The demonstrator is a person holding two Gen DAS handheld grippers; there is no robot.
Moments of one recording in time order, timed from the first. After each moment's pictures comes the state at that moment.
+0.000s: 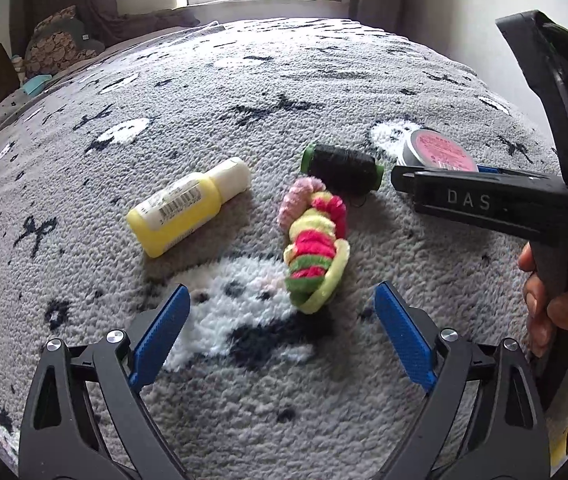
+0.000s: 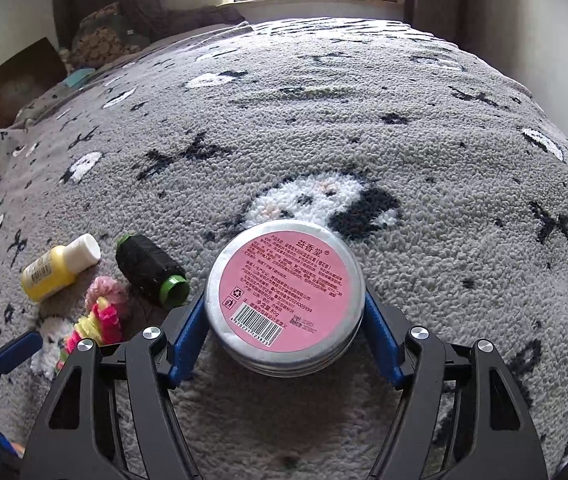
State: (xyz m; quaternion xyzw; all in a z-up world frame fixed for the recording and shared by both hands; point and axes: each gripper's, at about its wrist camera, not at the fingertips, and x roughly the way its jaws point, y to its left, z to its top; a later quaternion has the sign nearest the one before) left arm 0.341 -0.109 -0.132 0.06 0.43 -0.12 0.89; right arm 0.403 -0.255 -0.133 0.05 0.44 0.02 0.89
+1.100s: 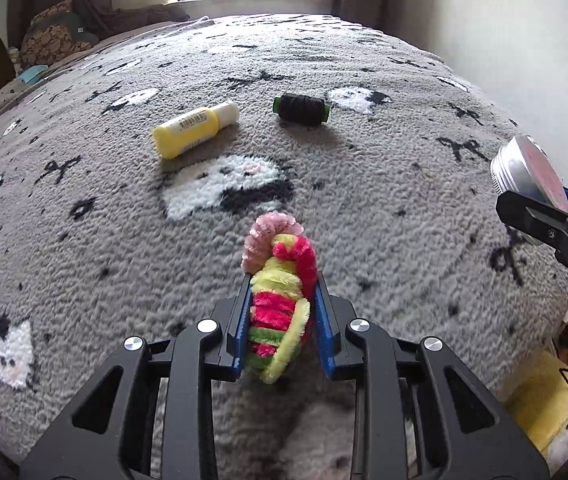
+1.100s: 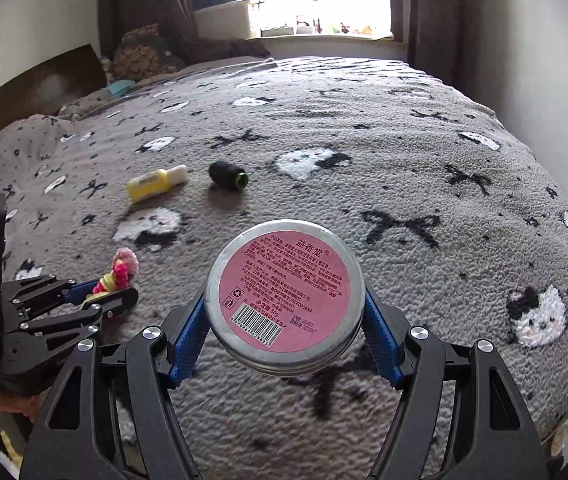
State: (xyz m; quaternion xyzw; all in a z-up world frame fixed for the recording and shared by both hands) left arm 0.237 -0.084 -0.125 0.05 0.44 -0.15 0.89; right arm 0.222 -0.260 -0.088 0.03 0.37 0.06 0.92
